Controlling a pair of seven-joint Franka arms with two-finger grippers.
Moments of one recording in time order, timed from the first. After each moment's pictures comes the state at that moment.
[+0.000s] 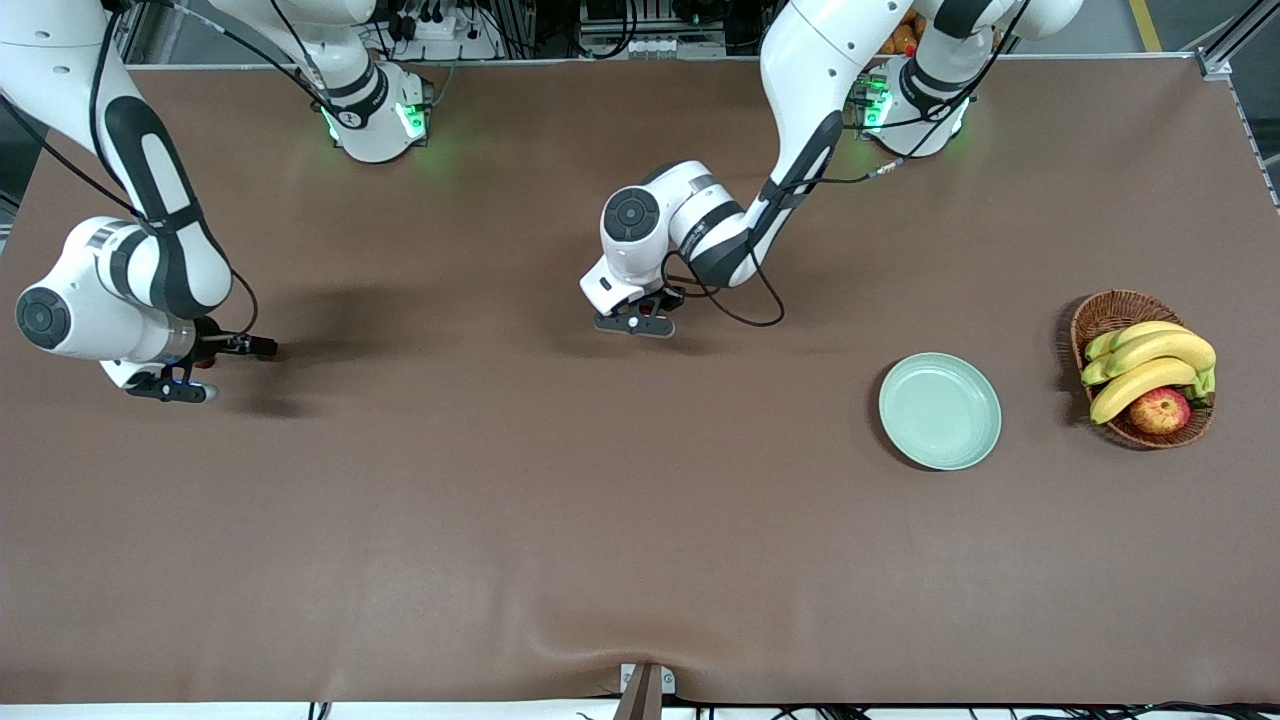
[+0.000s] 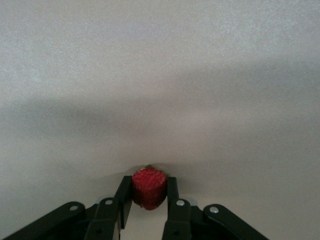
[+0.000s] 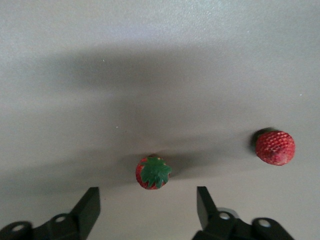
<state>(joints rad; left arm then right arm) -0.77 0.71 -0.17 -1.69 0.06 2.31 -0.81 -0.11 0.37 -0.16 -2.17 0.04 2.26 -0.17</state>
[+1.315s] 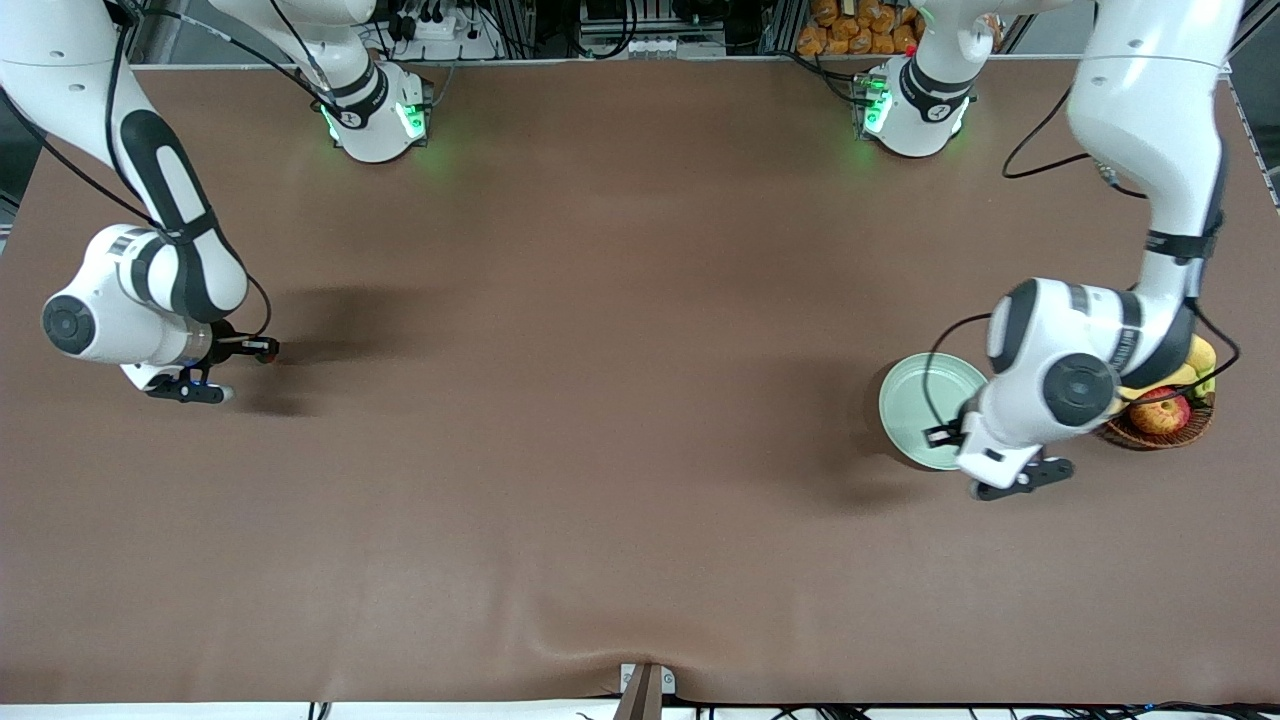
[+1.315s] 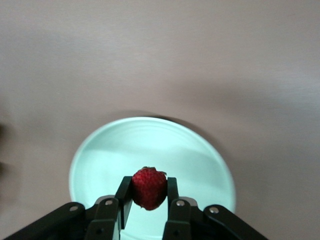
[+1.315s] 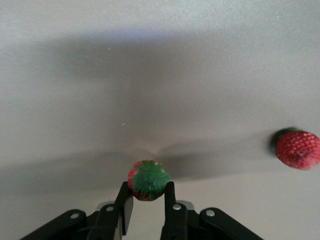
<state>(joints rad) 0.03 0.56 -0.16 -1.70 0.19 2.12 -0.45 -0.11 0.40 -0.15 -2.11 0.04 2.18 -0.17</state>
